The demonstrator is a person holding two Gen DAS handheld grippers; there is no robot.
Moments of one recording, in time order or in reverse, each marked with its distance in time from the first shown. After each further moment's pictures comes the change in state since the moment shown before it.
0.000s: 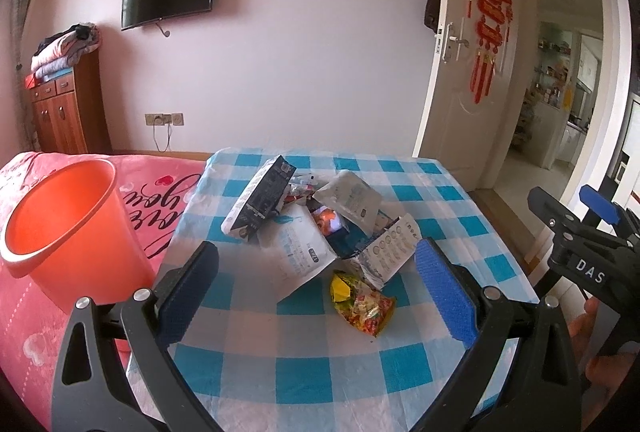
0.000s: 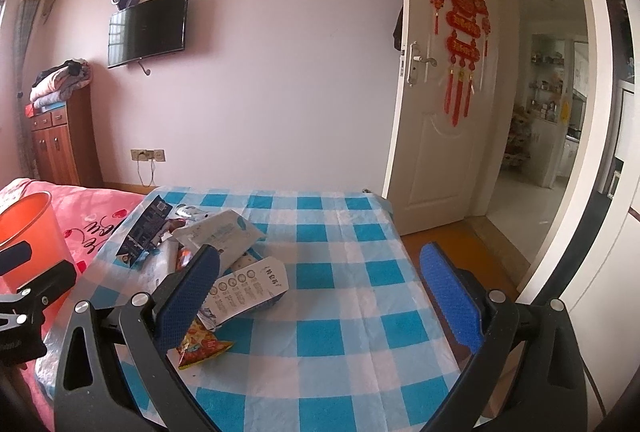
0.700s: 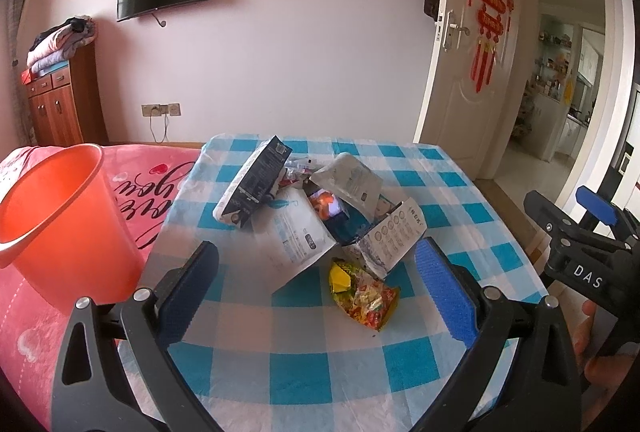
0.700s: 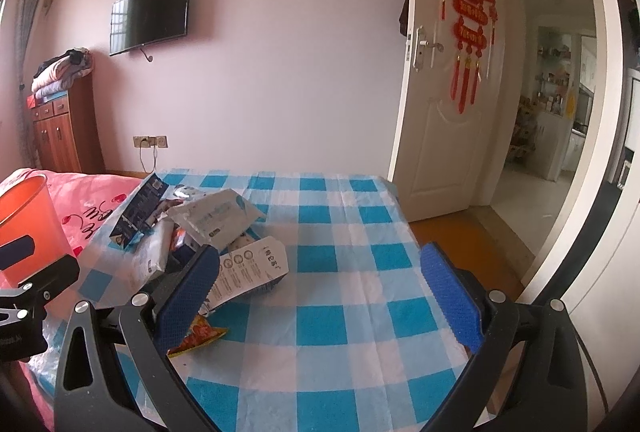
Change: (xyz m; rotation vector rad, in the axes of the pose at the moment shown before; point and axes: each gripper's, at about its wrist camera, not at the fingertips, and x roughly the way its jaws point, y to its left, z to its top) left arm 0.024 -0.003 -0.013 0.003 0.036 -0.004; right arm 0.024 -0.001 -0.019 -0.010 0.054 0.022
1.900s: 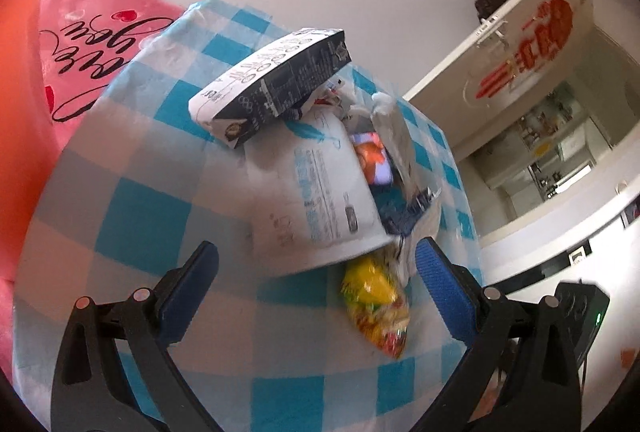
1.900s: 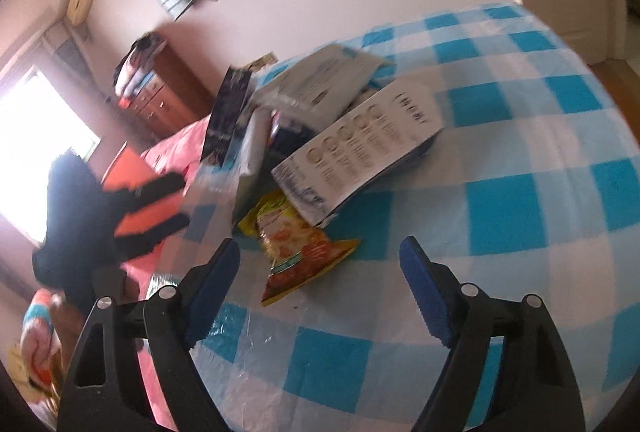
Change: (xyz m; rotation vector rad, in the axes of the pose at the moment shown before) left arm 0.134 0.086 -0.014 -0.430 0.336 -0.261; right arm 0.105 0.027 -0.061 0.230 0.454 0.595
